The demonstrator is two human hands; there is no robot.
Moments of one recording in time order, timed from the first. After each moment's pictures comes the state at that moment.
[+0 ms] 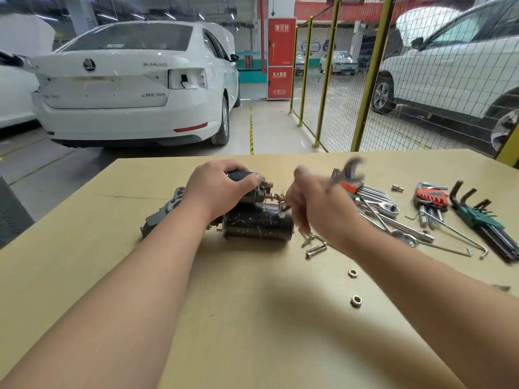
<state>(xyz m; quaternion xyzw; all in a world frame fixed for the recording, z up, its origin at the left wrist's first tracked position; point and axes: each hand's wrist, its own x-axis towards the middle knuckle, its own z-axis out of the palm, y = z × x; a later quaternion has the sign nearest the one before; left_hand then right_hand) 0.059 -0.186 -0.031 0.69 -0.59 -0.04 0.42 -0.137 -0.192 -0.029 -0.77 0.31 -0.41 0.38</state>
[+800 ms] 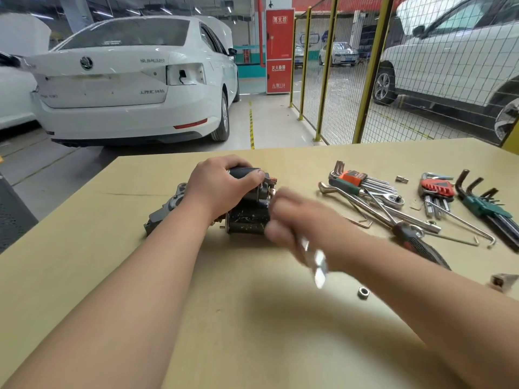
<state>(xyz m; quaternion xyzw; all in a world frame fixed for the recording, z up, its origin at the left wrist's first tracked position) 0.060 -0.181 -0.034 0.67 -0.60 -0.04 0.43 -0.139 -0.179 -0.048 -0.94 0.11 -0.33 0.07</state>
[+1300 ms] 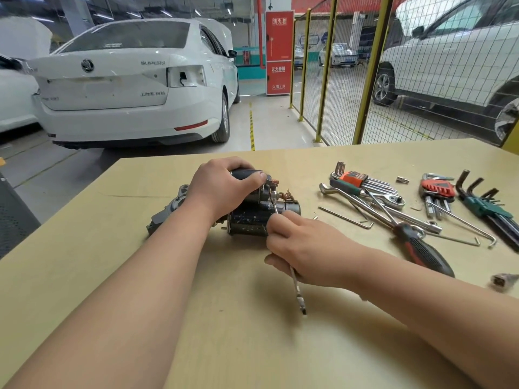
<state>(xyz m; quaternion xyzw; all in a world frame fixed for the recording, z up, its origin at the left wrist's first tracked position) 0.061 -0.184 -0.034 0.68 -0.60 -0.04 0.42 -0.140 -0.174 -0.065 -0.96 0.10 -0.21 -0.14</state>
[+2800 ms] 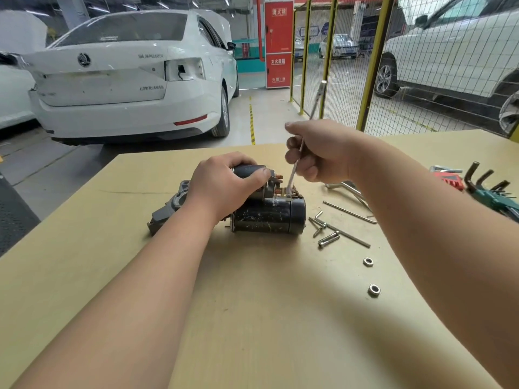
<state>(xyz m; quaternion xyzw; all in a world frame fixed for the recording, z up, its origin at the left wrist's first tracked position) 0.058 -0.175 -0.035 0.67 -0.61 -0.03 0.43 -0.110 -0.244 0.029 -0.58 0.44 -0.25 0.64</state>
